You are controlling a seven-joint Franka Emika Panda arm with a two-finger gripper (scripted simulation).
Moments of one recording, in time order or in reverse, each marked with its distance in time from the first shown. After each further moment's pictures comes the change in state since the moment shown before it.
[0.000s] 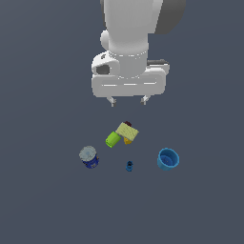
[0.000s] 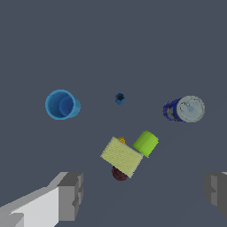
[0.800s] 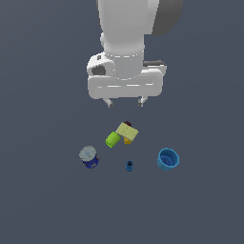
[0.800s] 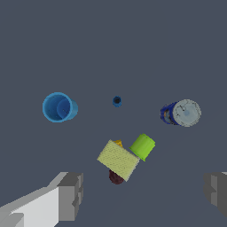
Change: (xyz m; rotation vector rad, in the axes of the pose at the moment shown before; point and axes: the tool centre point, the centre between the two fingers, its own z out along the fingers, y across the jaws) arm 0.007 0.009 -0.001 -0.001 0.009 -0.008
